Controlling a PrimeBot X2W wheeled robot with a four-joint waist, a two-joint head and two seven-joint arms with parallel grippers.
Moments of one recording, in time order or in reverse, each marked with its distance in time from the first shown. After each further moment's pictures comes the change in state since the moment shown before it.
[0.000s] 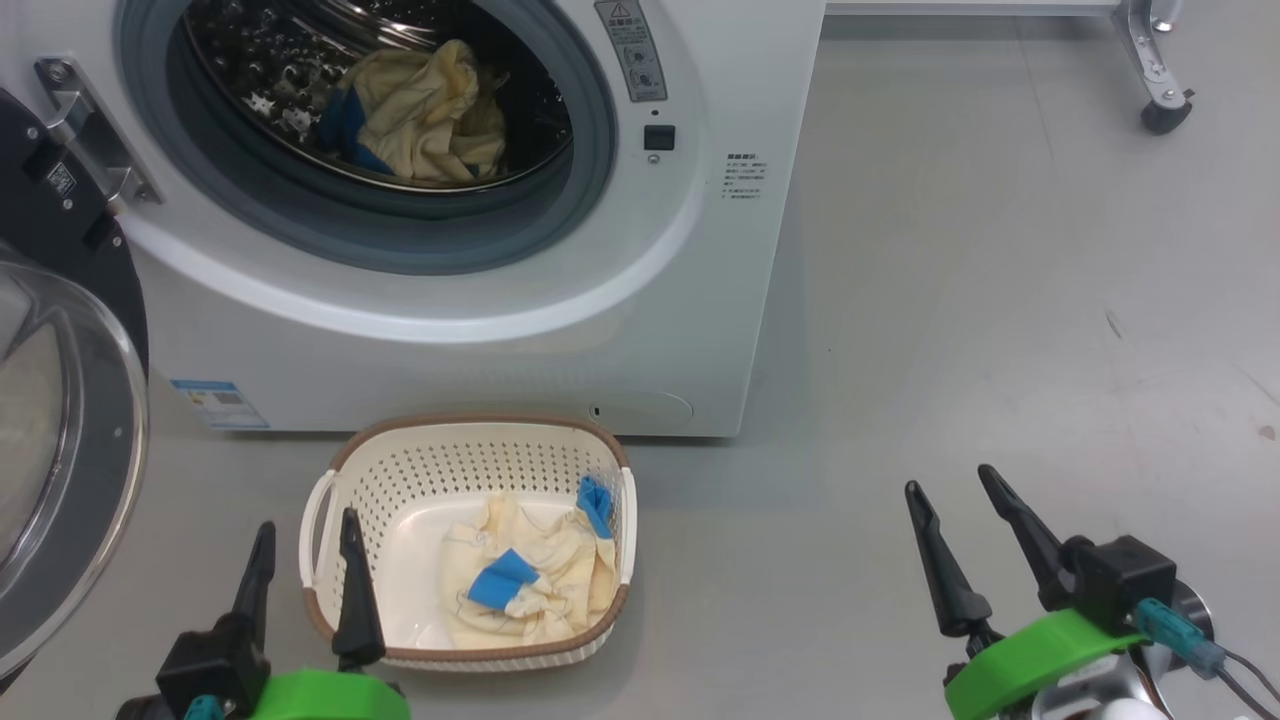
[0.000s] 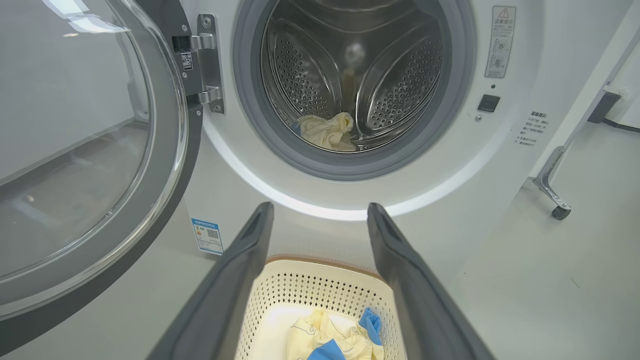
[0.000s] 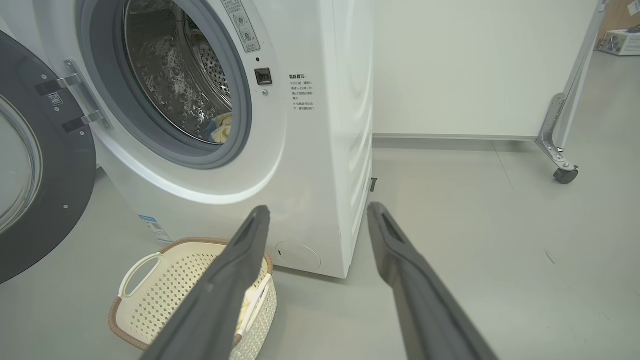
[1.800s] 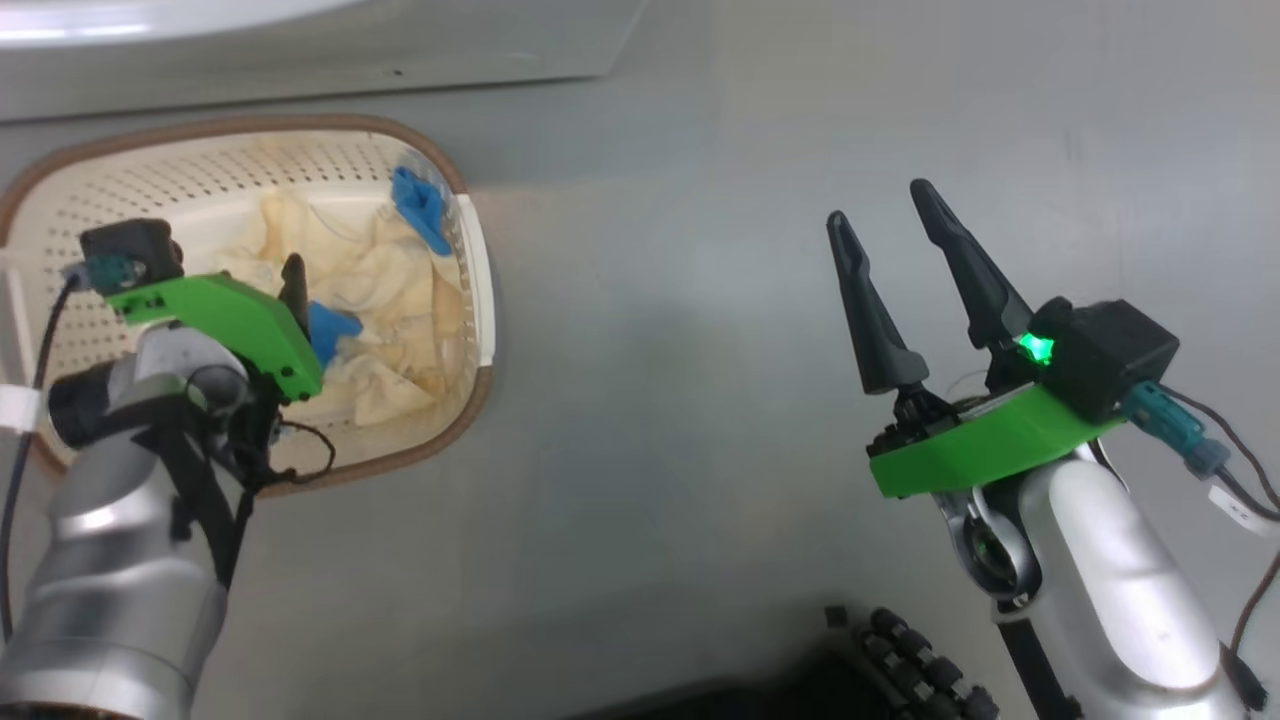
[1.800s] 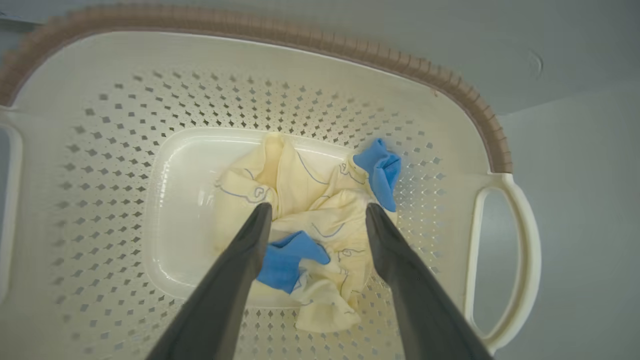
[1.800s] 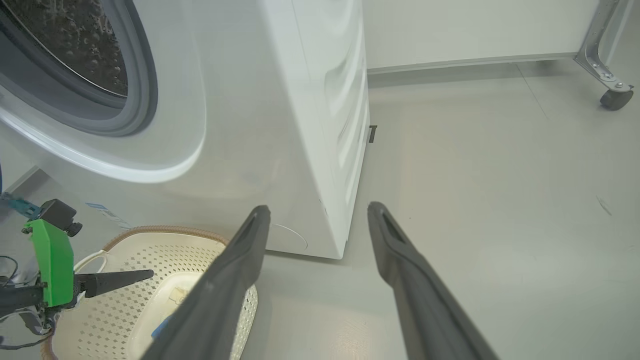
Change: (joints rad) left arm -0.894 -0.016 -0.060 0.970 -0.222 -0.286 0.285; right arm -0.407 -0.001 0.145 -0.005 0.095 0.000 -0.083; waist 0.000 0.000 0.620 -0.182
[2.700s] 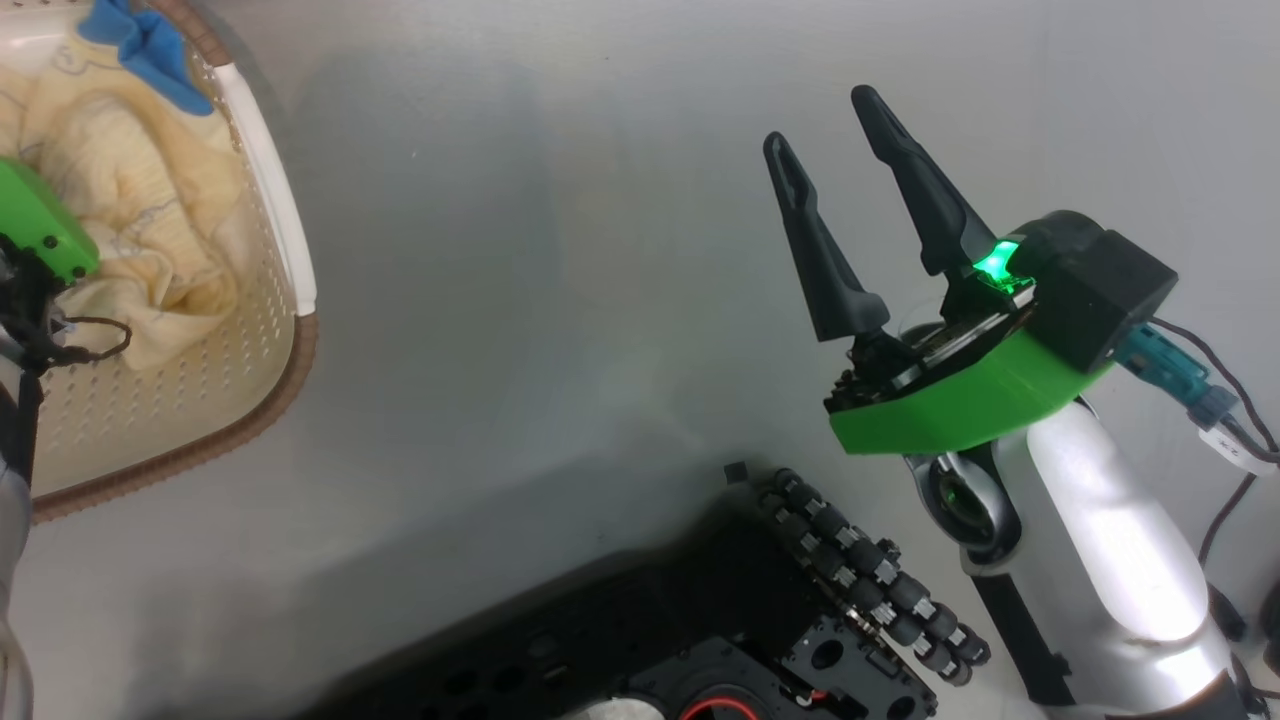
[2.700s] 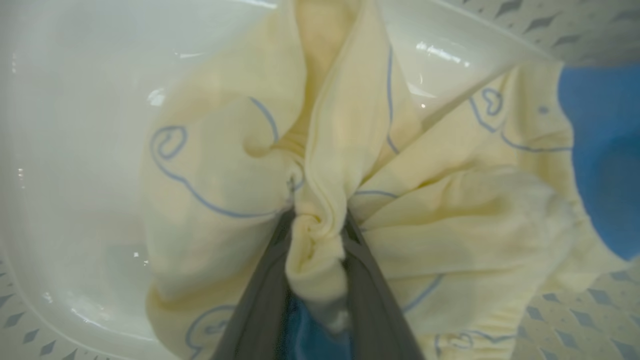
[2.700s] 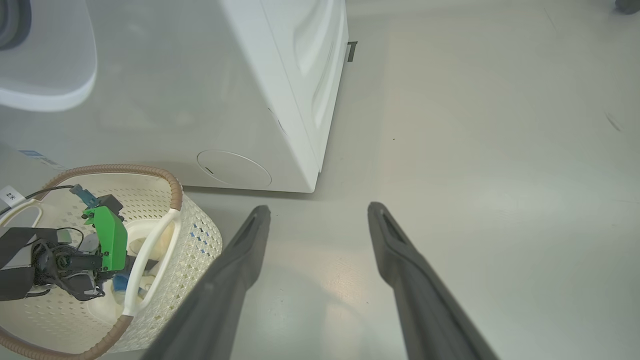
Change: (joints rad) left arm -0.250 0.176 -0.038 0.152 -0.141 0.052 0.158; right arm -0.140 0.000 0.103 -0.050 0.072 0.000 -0.004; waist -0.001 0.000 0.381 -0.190
